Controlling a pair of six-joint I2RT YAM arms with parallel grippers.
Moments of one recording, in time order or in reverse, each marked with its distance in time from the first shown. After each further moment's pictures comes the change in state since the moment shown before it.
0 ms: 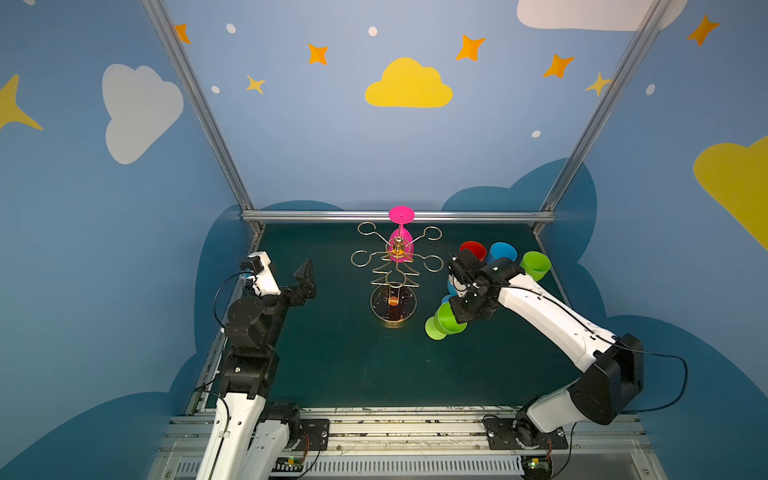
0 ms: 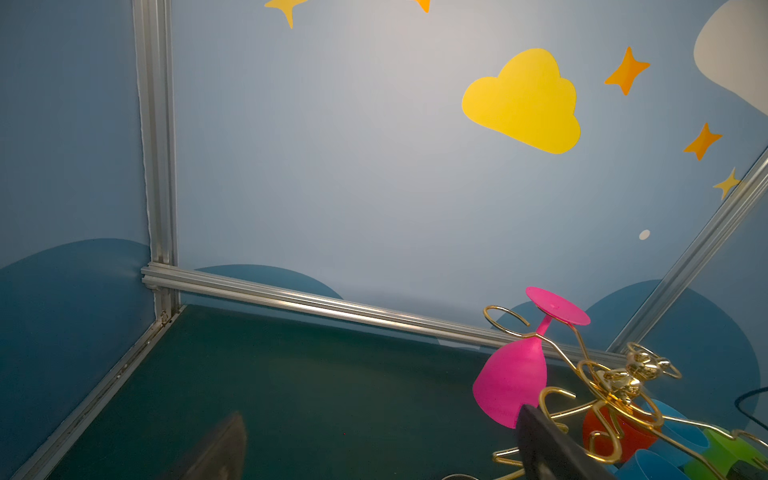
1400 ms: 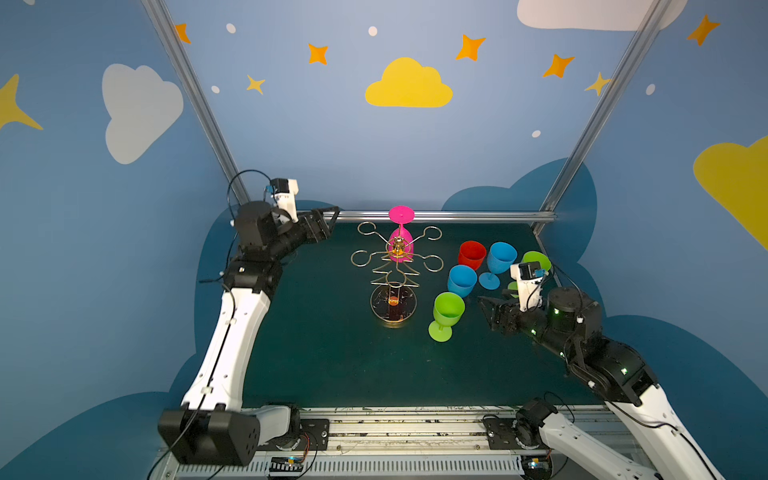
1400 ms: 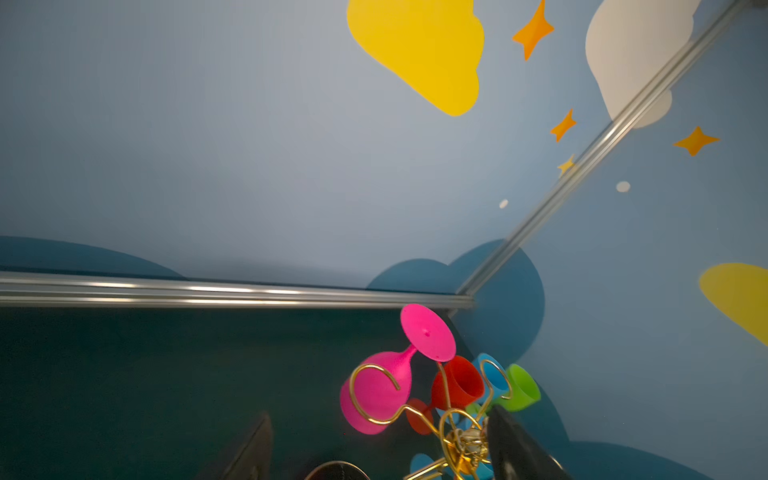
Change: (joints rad) left arm 0.025 0.739 0.784 -0.243 0.533 -0.160; right arm -0.027 -0.816 -0.321 0.448 -0.016 -0.032
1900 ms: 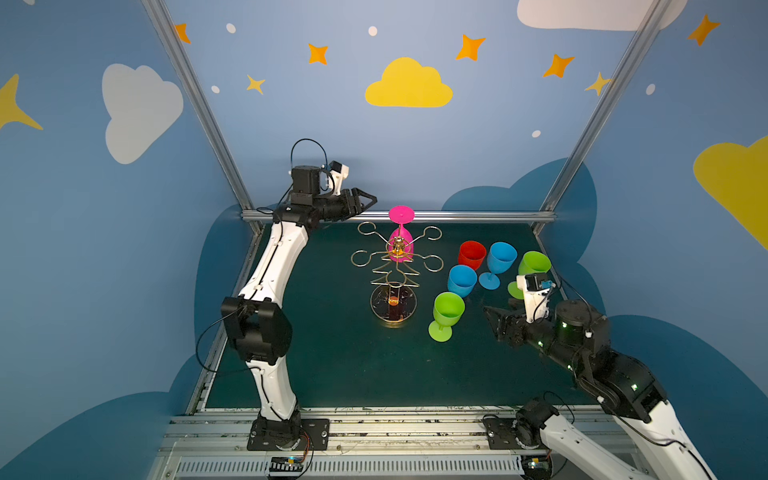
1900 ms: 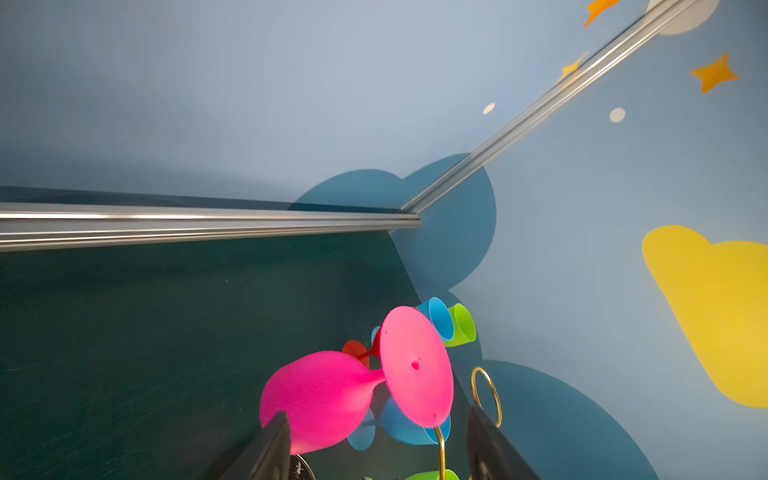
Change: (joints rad) left arm -0.134 0.594 0.582 -0.259 0.203 -0.027; right arm -0.002 -0.081 -0.039 -0.050 0.007 -0.006
